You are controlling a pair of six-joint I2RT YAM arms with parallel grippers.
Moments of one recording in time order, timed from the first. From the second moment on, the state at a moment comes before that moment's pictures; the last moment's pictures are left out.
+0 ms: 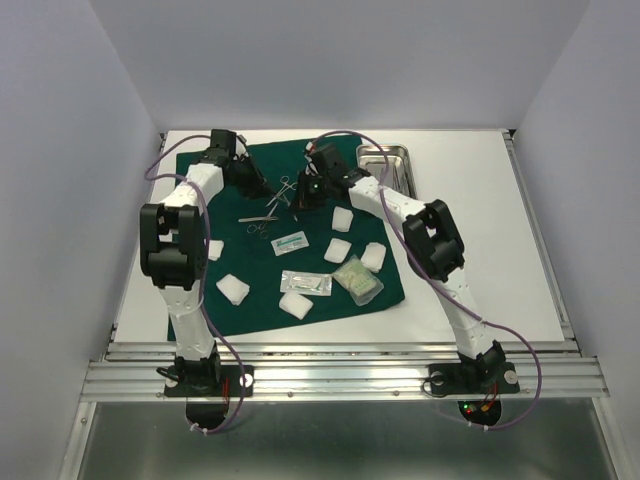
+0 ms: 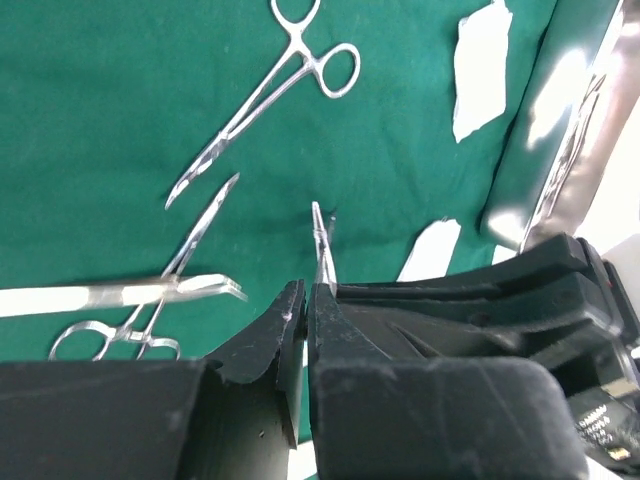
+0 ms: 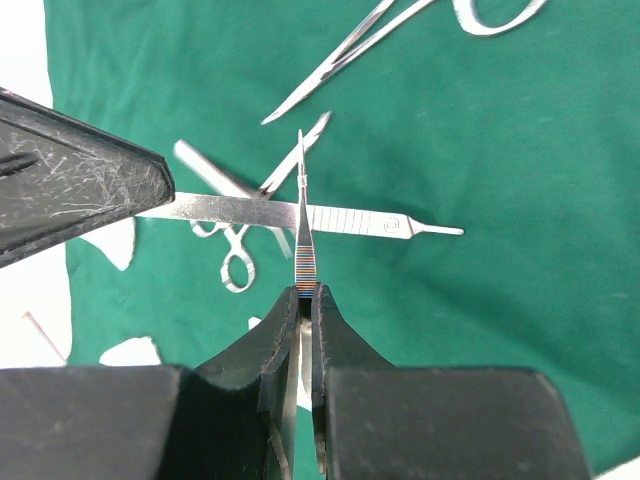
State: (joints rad) left arm -0.09 2.01 1.56 -0.50 0.42 -0.61; right arm 0.64 2.40 2.04 -0.37 -0.31 0.59
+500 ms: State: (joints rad) left arm -0.04 1.80 1.56 -0.62 0.38 -0.55; right arm 0.65 2.35 2.03 -0.35 -0.28 0.59
